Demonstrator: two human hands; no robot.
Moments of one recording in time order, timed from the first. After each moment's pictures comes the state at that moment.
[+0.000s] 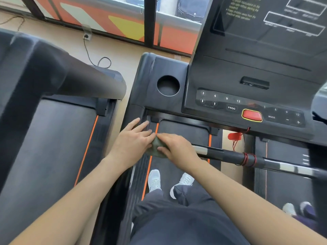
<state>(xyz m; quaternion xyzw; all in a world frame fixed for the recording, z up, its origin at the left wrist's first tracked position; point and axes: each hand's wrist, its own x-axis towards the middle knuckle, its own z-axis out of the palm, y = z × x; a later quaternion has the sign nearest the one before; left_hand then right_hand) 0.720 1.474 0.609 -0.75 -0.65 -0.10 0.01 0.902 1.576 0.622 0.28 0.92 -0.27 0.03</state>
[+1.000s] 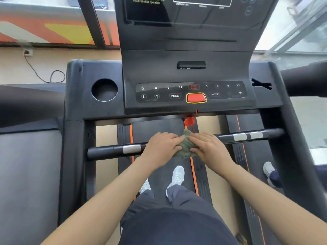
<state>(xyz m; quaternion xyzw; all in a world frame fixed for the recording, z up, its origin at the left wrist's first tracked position) 0.915 1.591 0.596 -0.80 -0.56 -0.12 -0.19 1.134 1.631 0.625 0.40 0.91 -0.11 -0.08</state>
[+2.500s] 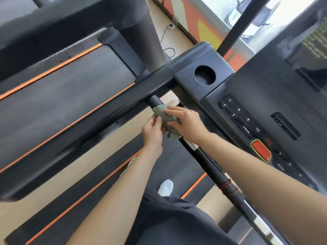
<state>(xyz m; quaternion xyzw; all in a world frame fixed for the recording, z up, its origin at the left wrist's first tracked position) 0.907 1.517 0.573 0.24 -0.51 -0.79 -0.24 0.921 1.647 0.629 0.01 0.95 -0.31 0.05</state>
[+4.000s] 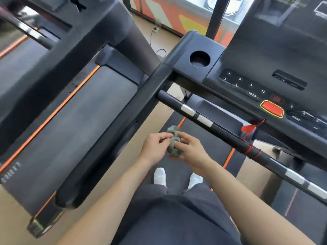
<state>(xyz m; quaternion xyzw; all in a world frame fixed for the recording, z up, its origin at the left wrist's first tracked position) 0.934 1.394 0.629 -0.11 -0.80 -0.47 -0.36 1.025 1.515 0.644 0.38 0.49 -0.78 0.06</state>
